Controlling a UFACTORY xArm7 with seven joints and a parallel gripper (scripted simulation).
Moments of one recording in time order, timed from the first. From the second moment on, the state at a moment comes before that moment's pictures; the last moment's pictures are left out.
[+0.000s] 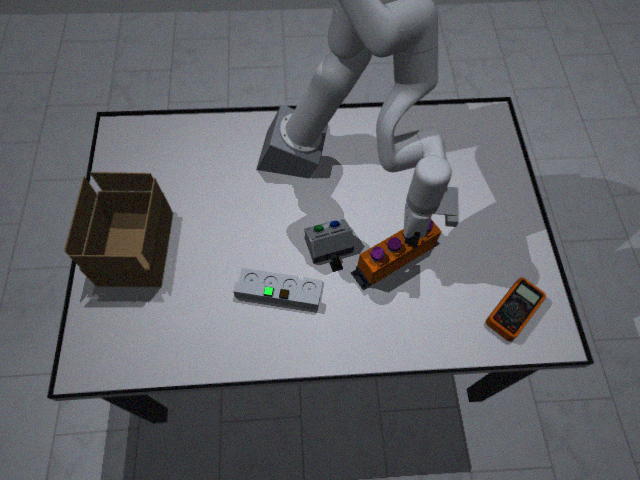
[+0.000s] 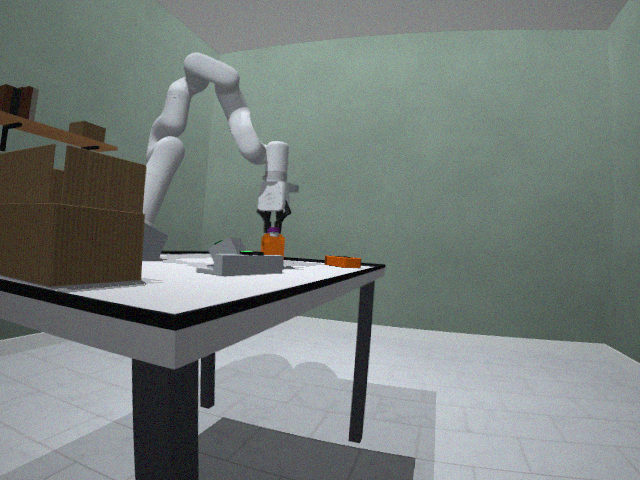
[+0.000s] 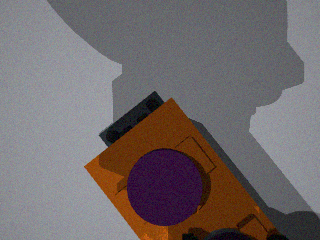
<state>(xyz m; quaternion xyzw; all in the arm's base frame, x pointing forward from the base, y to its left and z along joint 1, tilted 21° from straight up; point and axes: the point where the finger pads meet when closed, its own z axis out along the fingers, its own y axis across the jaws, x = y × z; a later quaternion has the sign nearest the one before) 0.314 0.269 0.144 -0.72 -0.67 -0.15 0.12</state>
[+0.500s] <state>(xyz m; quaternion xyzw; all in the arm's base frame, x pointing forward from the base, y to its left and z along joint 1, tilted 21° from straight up) 0.314 0.268 0.143 -0.73 -0.66 -0.14 0.12</state>
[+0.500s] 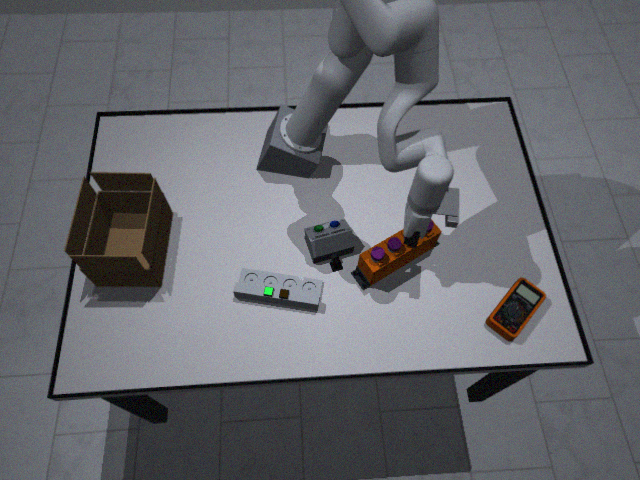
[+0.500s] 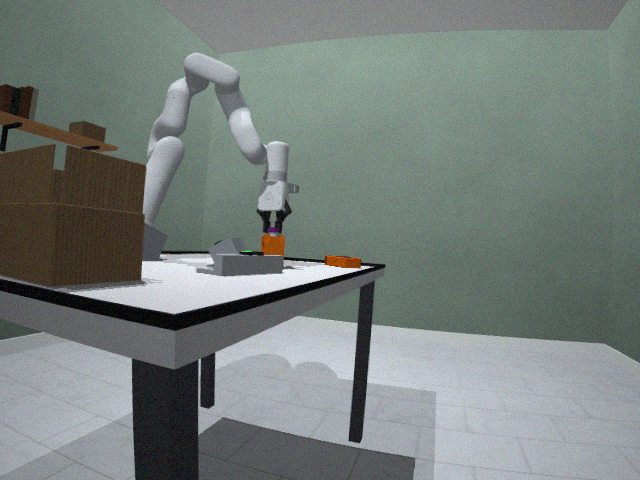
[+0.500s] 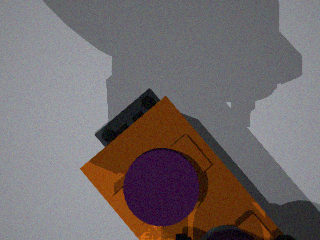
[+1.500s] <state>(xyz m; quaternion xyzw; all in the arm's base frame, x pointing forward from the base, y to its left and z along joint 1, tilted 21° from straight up) 0.323 0.234 0.180 -0.67 -0.73 -0.15 0.09</state>
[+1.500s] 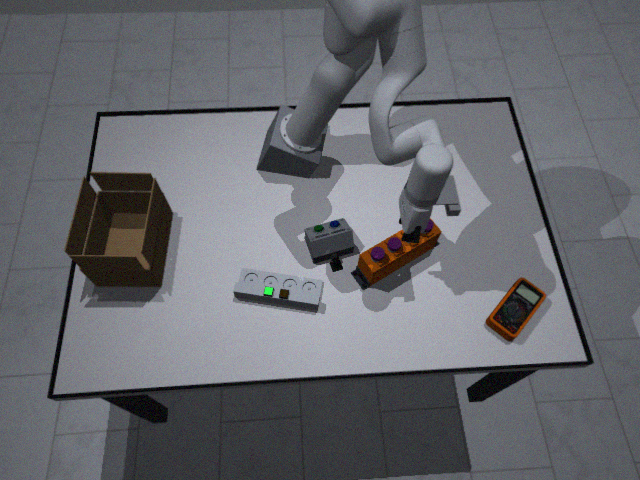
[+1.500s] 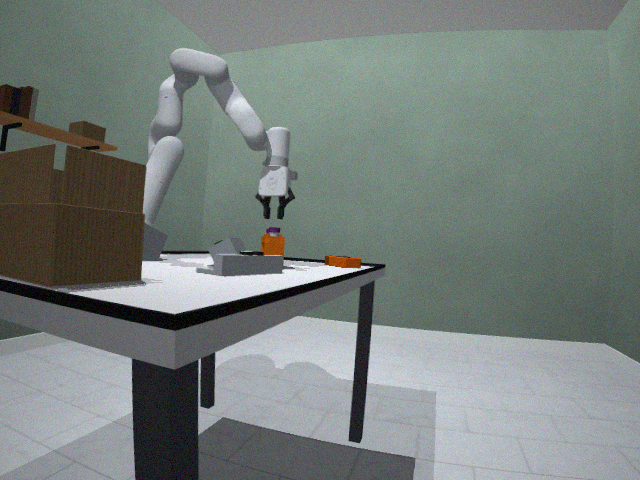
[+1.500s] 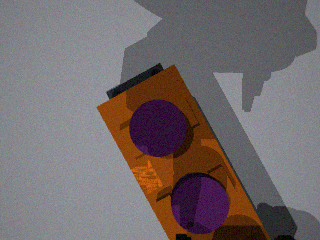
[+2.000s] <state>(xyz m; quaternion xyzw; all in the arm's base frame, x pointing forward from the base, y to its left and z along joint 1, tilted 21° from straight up) 0.340 0.211 0.172 -0.42 -0.89 -0.17 0.03</state>
